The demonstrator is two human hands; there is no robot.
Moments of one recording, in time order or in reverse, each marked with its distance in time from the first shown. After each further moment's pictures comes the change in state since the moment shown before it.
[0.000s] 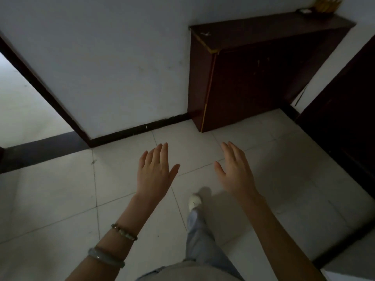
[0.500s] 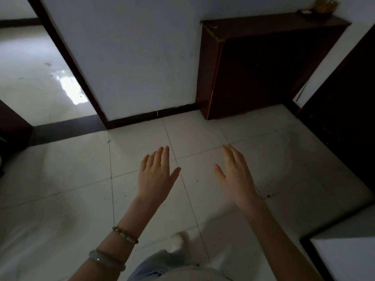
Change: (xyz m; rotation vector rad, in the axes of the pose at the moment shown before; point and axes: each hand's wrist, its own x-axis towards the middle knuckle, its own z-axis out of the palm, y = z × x) left_hand -0.241 0.017 -0.037 0.014 0.002 -0.031; right_hand -0.226 -0.046 -0.029 0.000 -0.042 -0.043
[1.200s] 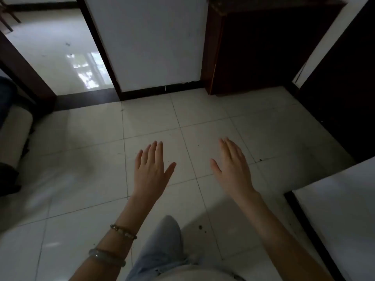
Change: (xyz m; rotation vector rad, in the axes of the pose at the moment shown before) left_hand -0.340 0.061 -0.029 -0.015 -0.024 -0.118; right_hand -0.327 -0.026 -0.043 -0.078 -0.024 -0.101
